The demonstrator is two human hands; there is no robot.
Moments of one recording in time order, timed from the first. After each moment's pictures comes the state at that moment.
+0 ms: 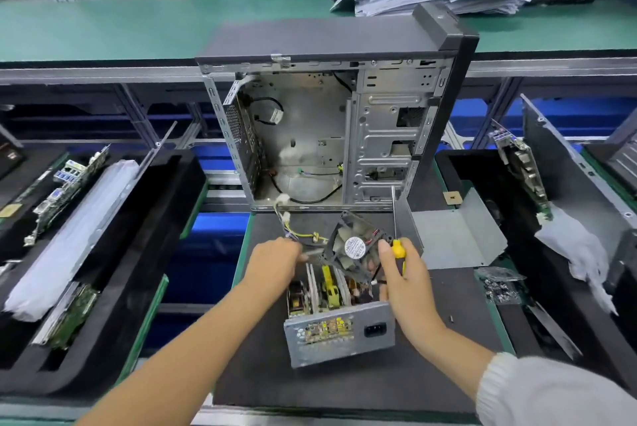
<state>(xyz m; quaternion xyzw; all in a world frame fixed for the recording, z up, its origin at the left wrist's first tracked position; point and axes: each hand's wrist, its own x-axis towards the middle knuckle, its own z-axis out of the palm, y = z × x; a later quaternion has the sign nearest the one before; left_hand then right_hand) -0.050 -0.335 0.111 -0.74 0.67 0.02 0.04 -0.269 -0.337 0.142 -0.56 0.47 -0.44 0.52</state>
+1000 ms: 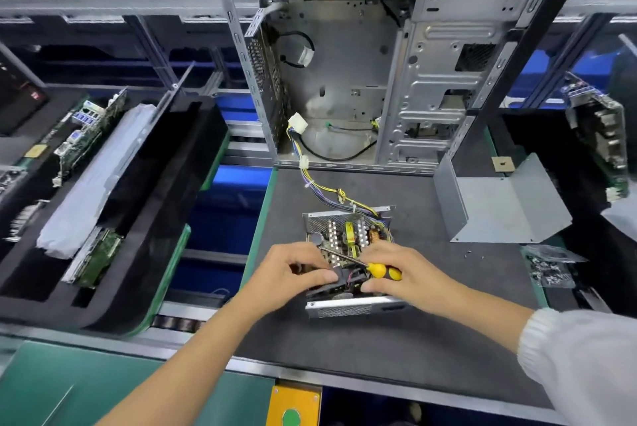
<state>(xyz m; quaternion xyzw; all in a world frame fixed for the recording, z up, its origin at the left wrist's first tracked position) -0.052 -0.253 0.108 -0.61 0.56 0.39 -0.39 -0.269 -0.358 0.097 -0.83 0.24 -0.11 0.49</state>
